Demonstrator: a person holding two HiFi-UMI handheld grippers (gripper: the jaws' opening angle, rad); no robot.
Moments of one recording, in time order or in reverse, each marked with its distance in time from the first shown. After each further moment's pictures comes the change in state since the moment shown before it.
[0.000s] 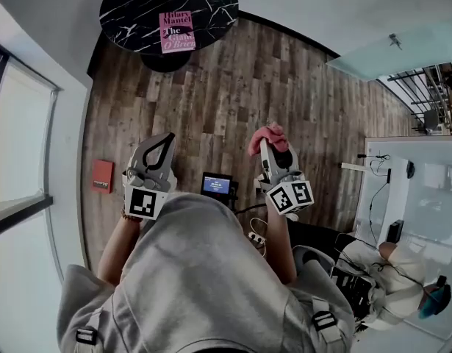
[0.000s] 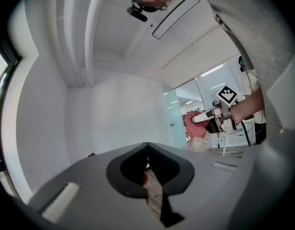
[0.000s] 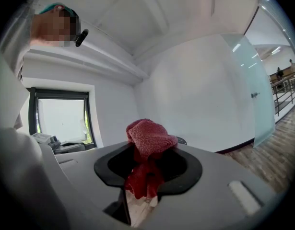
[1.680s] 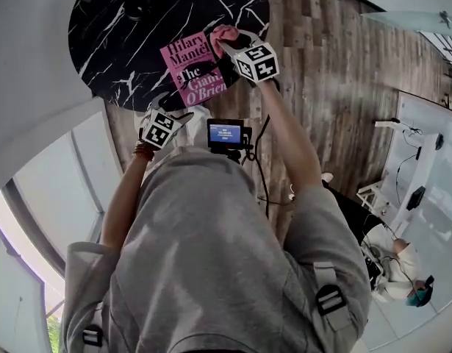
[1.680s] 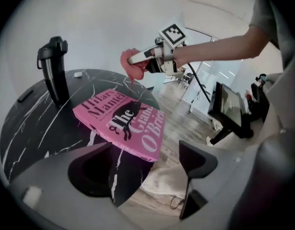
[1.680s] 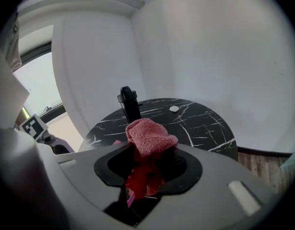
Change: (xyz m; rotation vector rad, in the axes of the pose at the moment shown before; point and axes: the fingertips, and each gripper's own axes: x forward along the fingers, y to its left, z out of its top) left arm 0.310 0.237 -0.404 -0.224 0.923 -0.533; right arm 0.658 -0.147 -0.156 -0.157 0.577 0.162
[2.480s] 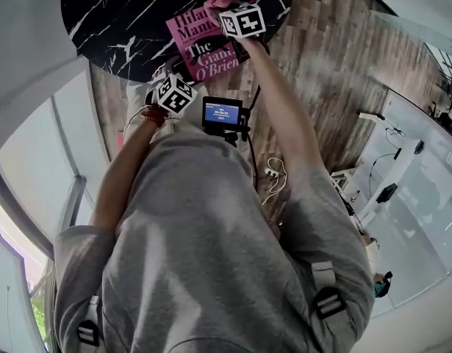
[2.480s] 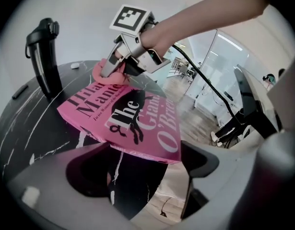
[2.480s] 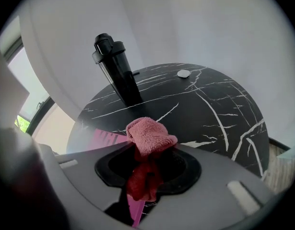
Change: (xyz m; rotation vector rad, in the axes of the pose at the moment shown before) left arm 0.054 0.007 -0.004 -0.008 0.077 0.023; right arm 0.117 0.008 -0.048 0.061 0.355 0.008
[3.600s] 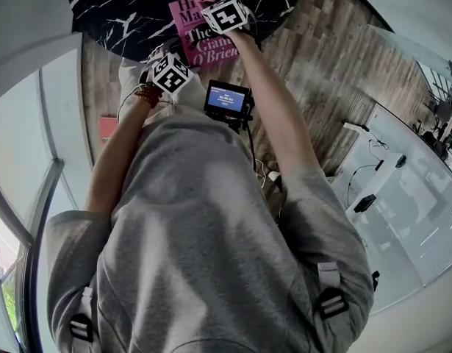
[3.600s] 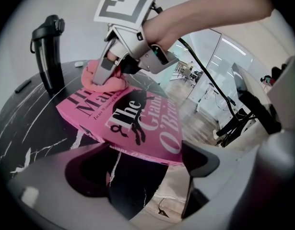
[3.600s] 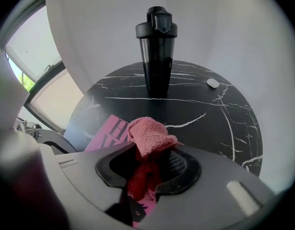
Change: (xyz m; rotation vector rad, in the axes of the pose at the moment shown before) left arm 0.007 0.000 0.003 -0.049 -0.030 0.010; right arm 0.008 0.060 0.001 -0.339 0.109 -0.024
